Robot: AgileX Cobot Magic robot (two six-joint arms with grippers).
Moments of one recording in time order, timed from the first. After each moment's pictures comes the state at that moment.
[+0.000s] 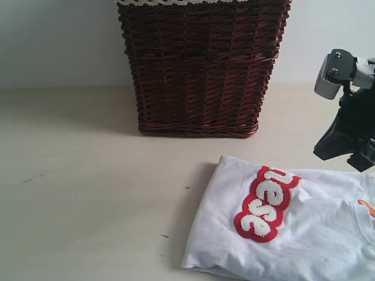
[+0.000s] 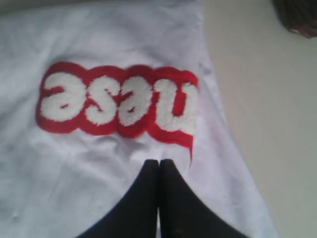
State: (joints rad) left arm 0.09 0.01 0.00 -0.08 0.37 -0.12; right arm 0.00 1.56 -1.02 0.49 0.97 -1.30
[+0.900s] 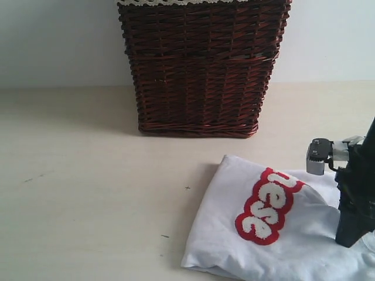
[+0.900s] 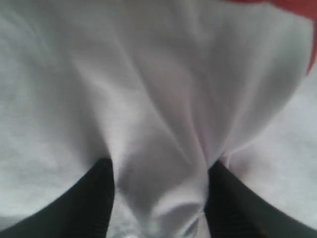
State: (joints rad) left arm 0.09 0.01 0.00 -0.08 0.37 -0.12; right arm -0.01 1.90 -0.99 0.23 1.04 -1.19
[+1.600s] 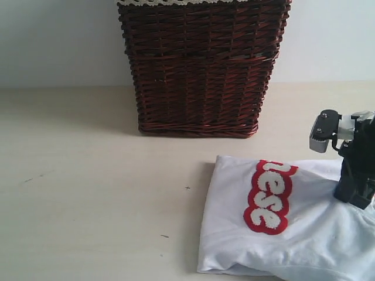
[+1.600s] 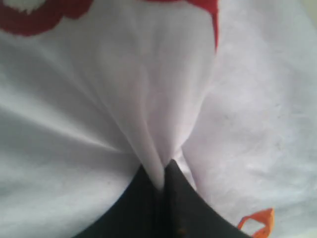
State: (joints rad) left arm 0.09 0.01 0.00 -0.08 0.37 -0.12; right arm -0.01 1.79 -0.98 0.19 0.84 -1.11
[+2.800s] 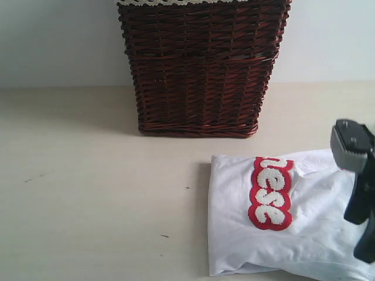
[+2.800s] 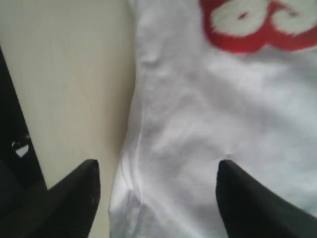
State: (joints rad) left arm 0.09 0.01 0.00 -0.08 0.37 -0.12; right arm -0.01 1.53 -0.83 0.35 1.18 -1.38
